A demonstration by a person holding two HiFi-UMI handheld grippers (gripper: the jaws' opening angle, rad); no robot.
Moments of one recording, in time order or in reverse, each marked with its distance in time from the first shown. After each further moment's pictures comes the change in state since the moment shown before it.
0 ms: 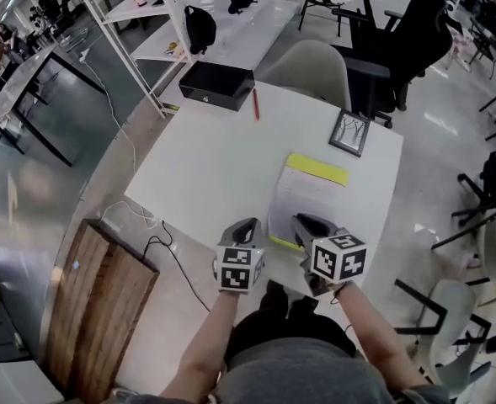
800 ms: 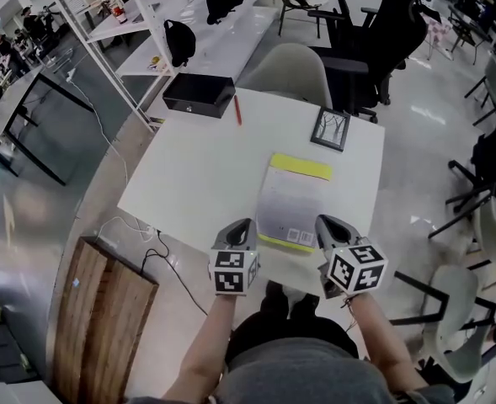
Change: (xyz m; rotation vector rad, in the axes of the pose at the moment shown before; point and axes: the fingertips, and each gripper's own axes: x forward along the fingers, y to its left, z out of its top) left arm -0.011 -0.023 0.019 0.011 -0.049 -0.038; right arm -0.079 -0.047 0.009 -0.023 -0.176 -0.187
